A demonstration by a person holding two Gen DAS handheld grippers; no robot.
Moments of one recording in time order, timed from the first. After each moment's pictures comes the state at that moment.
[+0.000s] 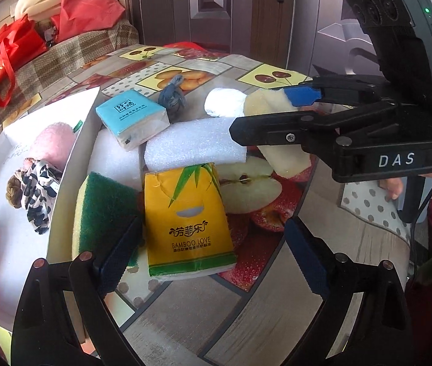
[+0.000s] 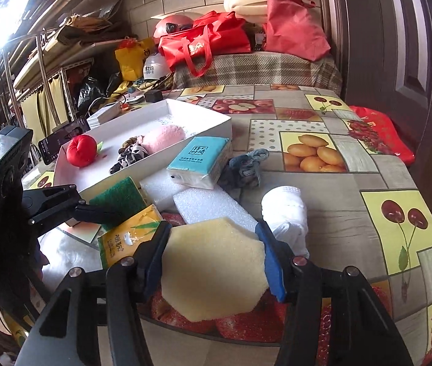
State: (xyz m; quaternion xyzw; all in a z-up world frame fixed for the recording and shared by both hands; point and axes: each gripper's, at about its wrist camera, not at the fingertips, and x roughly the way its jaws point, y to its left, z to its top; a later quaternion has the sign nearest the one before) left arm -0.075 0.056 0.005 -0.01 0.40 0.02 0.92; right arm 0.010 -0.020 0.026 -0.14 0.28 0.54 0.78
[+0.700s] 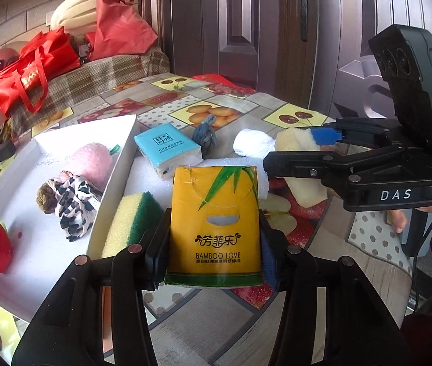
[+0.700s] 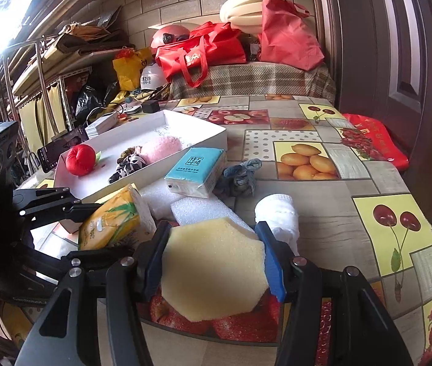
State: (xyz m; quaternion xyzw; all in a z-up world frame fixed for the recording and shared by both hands) left arm -0.098 0.063 0.027 -0.02 0.31 0.08 0.95; right arm 0.009 -0.027 0.031 -0.13 0.26 0.54 0.79
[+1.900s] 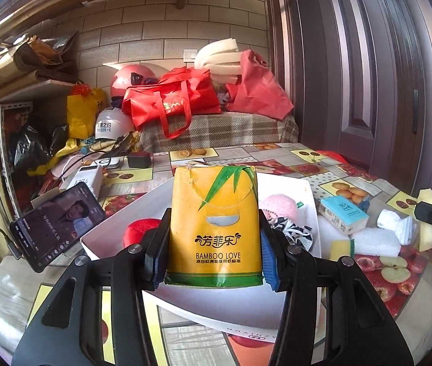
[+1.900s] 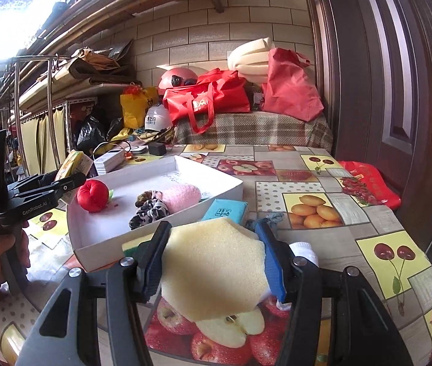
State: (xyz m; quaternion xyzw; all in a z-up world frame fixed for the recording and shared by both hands) left arm -0.209 0.178 0.047 -0.06 0.14 0.34 0.93; right arm -0.040 -0.015 0.050 -0.09 0.14 0.54 0.83
